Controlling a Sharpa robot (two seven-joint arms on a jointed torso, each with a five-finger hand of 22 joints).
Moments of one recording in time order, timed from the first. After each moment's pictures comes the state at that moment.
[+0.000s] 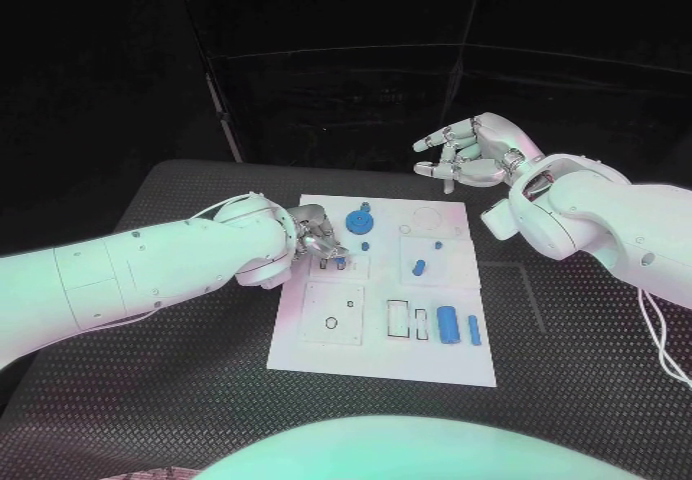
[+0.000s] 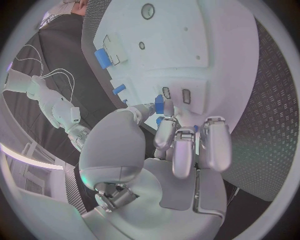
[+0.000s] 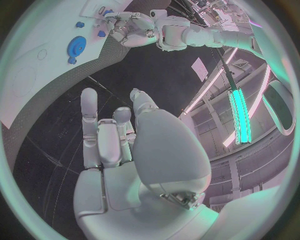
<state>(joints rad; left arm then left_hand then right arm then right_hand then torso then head) 1.17 -0.72 -0.05 1.49 -1.10 -0.12 -0.52 1.18 -0.17 0.60 0.19 0.22 0.96 0.05 0.54 0.69 1.39 -0.03 1.27 1.21 1.47 -0.08 1.57 1.31 0.07 1.41 0.04 1.42 1.31 1.21 -0.81 0.07 1.51 -0.81 -0.35 0.12 1.48 -0.08 0.02 0.19 0.38 0.90 0.16 0.15 0.07 1.14 0.07 1.02 0.91 1.47 0.00 1.31 1.14 0.16 1.03 0.10 1.02 0.52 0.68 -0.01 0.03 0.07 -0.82</state>
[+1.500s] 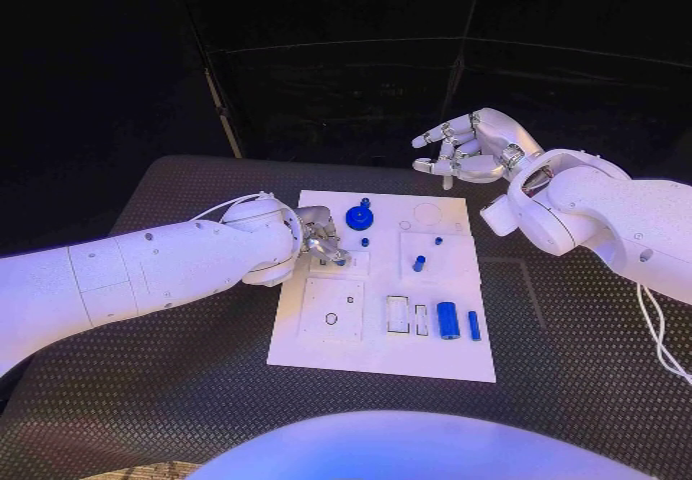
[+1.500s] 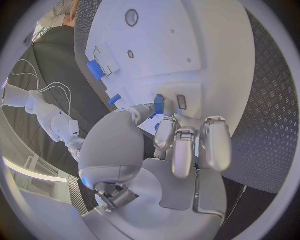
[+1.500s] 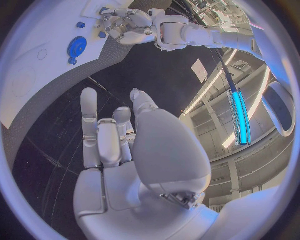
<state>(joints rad) 1.15 -0.69 -0.05 1.46 -1.19 -0.07 -0.52 1.16 -0.18 0.63 0.16 0.22 0.97 0.05 0.55 0.70 1.39 -0.03 1.27 1.21 1.47 -0.08 1.57 1.31 0.07 1.41 0.04 1.42 1.31 1.21 -0.80 0.07 1.50 -0.82 -0.34 0.12 1.48 -0.08 0.02 0.19 0.39 0.90 0.16 0.15 0.07 1.14 0.07 1.02 0.91 1.47 0.00 1.30 1.14 0.16 1.03 0.10 1.01 0.52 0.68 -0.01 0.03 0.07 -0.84</state>
